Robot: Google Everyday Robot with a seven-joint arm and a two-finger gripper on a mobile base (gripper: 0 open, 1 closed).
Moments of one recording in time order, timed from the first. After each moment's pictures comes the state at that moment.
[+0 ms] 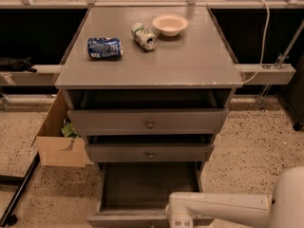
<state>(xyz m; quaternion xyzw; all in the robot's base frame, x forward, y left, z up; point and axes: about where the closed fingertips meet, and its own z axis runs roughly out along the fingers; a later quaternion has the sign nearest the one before) 0.423 -0.104 0.226 0.52 0.85 0.07 0.11</state>
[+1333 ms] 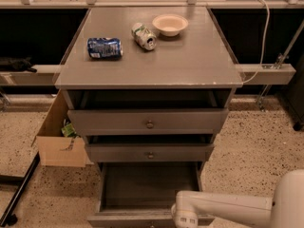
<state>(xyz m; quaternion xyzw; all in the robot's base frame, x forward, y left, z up) 0.416 -0.126 0.205 0.54 0.83 0.05 0.08</state>
